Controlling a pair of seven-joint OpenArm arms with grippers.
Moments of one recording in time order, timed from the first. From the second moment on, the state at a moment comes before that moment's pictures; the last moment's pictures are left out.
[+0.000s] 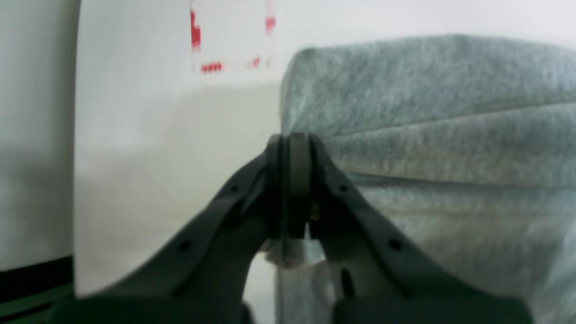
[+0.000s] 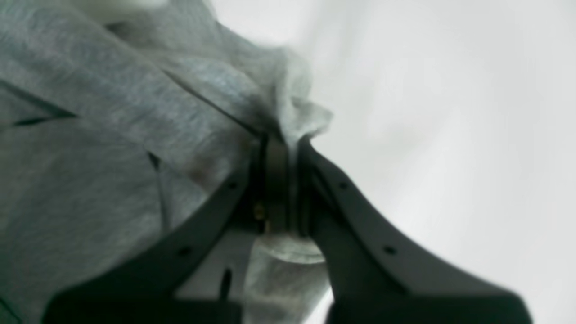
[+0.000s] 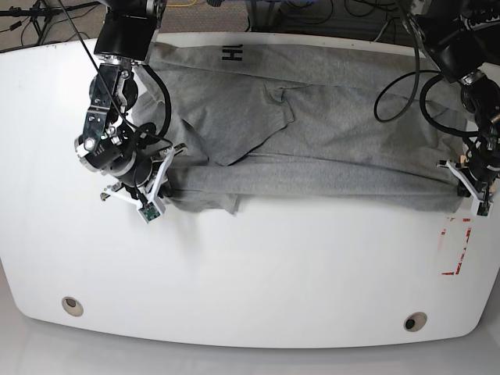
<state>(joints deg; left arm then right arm) -8.8 -18.5 -35.6 83.7 0.1 -42.4 46.7 4.3 5.8 13.1 100.1 10.0 40.7 -61.5</state>
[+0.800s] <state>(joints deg) 10.2 -16.1 -40.2 100.3 -0.4 -42.5 46.3 -13.5 5.7 14.3 113.8 10.8 40.6 -62.3</state>
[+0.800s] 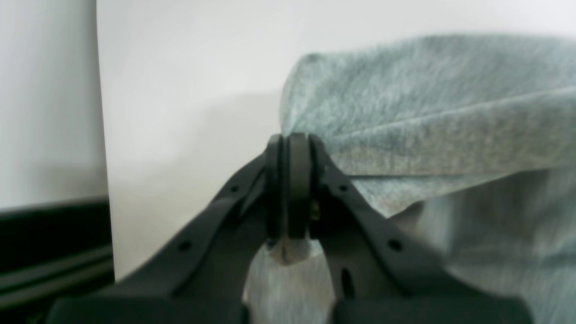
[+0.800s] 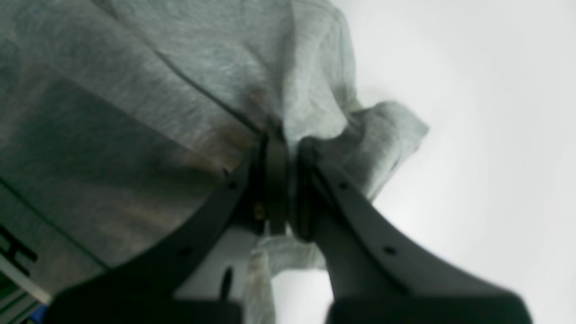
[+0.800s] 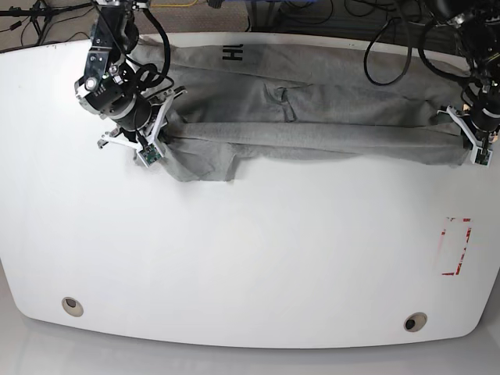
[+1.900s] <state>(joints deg) 18.0 -16.2 -38.7 100.1 0.0 -42.3 51.2 -23.4 5.3 16.2 113.9 10.0 40.6 -62.0</state>
